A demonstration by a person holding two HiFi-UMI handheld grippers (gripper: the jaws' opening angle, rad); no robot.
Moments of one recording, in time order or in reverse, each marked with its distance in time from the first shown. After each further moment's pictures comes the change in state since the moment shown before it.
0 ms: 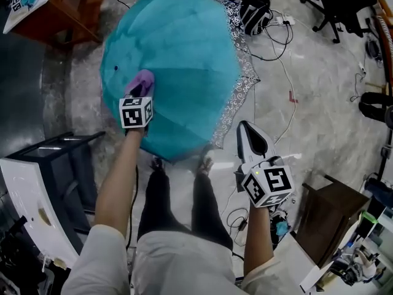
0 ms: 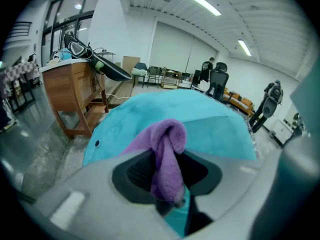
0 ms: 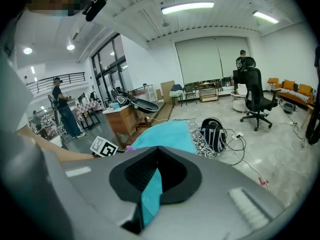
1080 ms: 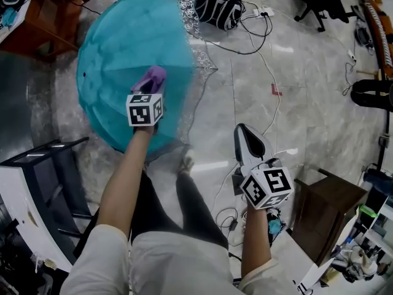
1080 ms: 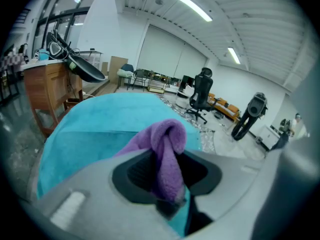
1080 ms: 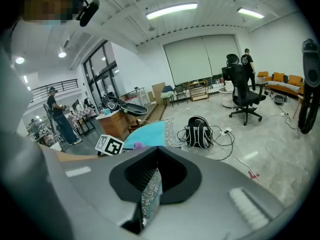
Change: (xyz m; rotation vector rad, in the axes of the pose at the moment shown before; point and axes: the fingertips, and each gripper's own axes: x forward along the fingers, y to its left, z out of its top) left arm 0.048 -0.224 0.040 -0.004 -0.051 -0.141; right arm -0.095 -0.142 -0.011 0.090 -0.018 -0.036
